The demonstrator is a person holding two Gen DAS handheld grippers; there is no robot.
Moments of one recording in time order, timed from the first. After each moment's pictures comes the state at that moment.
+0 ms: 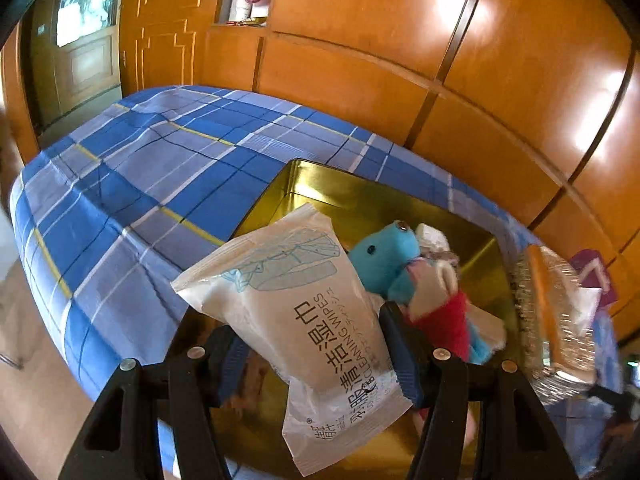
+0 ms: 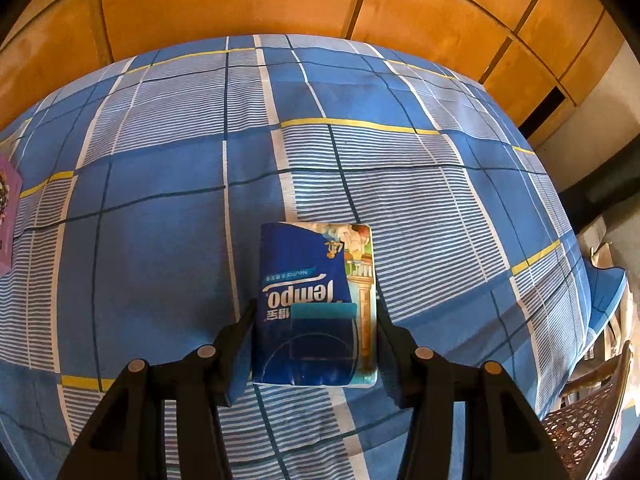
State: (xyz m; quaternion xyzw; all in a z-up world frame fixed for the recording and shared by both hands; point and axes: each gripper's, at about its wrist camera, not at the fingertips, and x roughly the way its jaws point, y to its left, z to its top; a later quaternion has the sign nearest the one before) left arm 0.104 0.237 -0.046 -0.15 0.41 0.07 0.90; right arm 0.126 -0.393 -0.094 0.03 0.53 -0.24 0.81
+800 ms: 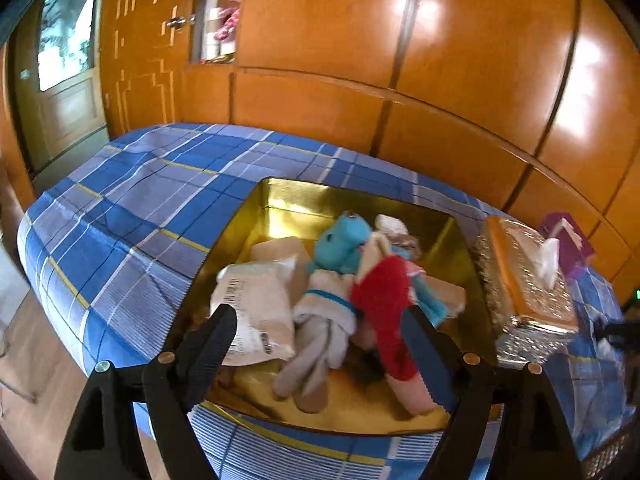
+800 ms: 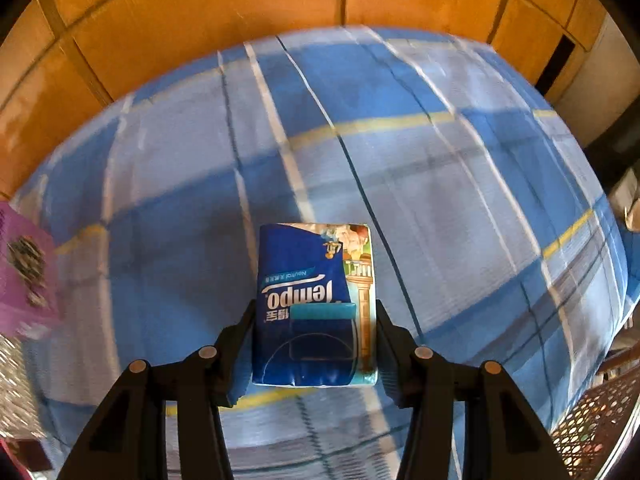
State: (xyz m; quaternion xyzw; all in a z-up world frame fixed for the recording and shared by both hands) left arm 0.048 0.201 -0.017 -0.10 0.37 0.04 0.92; right arm 0.151 -0.417 -0.057 0.15 0.52 -0.20 0.82
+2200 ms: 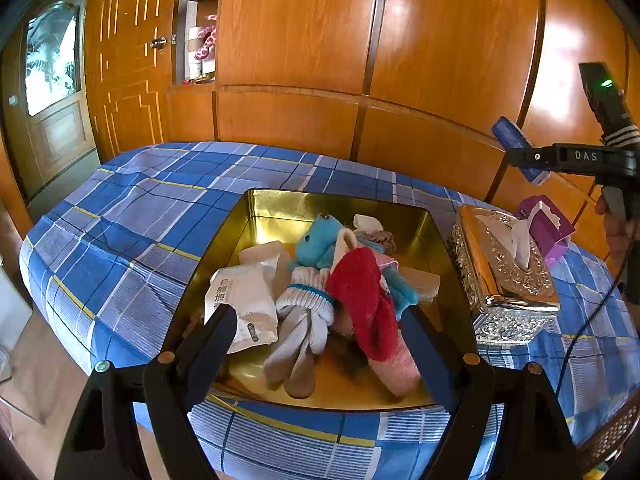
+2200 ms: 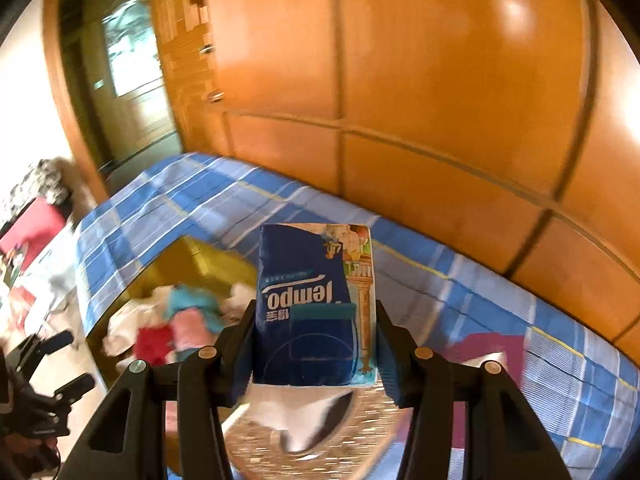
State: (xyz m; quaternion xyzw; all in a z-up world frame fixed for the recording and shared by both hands) left arm 0.027 0.187 -0.005 -0.07 0.36 0.03 0.93; right arm 0.208 -0.039 0.071 -0.11 0.37 0.24 0.89
